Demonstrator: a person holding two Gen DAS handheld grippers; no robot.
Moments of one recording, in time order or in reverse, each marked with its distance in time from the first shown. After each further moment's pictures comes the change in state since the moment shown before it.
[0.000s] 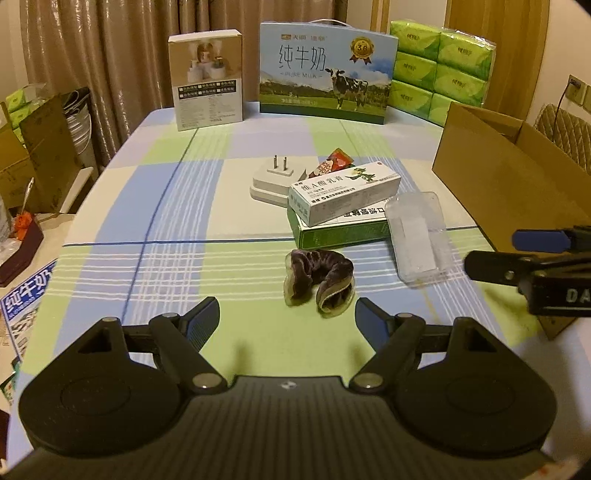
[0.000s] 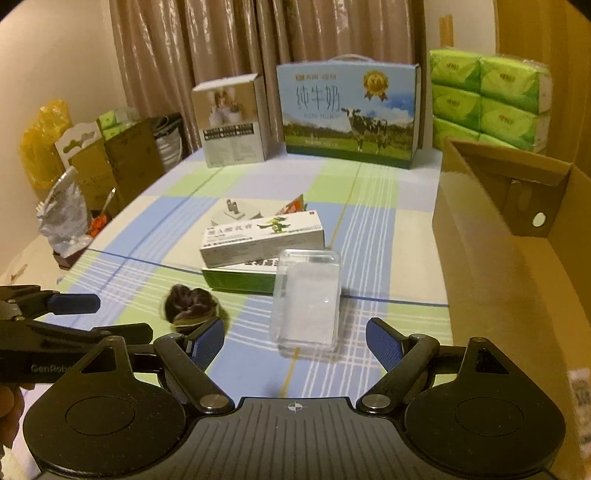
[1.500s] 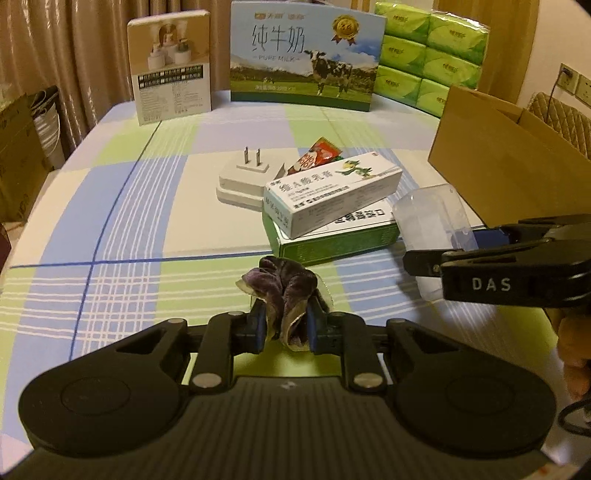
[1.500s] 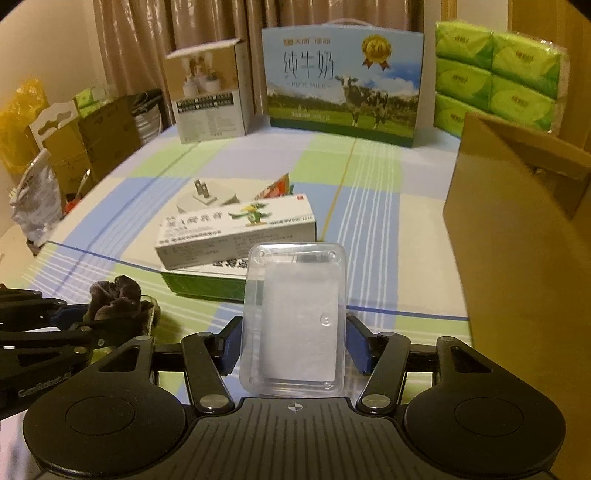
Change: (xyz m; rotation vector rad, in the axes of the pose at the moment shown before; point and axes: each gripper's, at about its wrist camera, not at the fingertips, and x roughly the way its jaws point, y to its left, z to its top) left arm 0.054 -0.003 0.017 0.045 0.023 -0.072; right arm 0.039 -0.001 0.013 -0.003 0.050 -0.051
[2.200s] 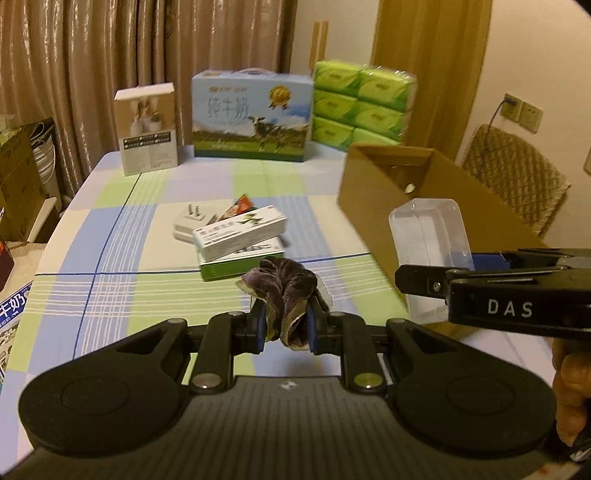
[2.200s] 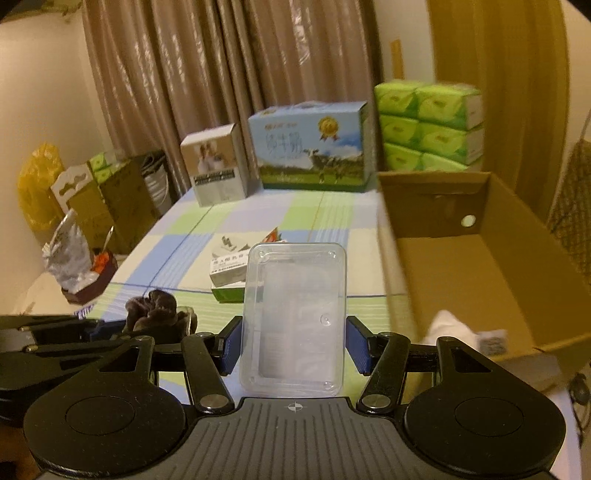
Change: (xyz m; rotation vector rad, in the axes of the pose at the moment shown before) left arm -0.149 -0.093 -0.008 -0.004 -0.111 -0.060; right arm -0.198 -0.014 -0.030 0.112 -0.140 0.003
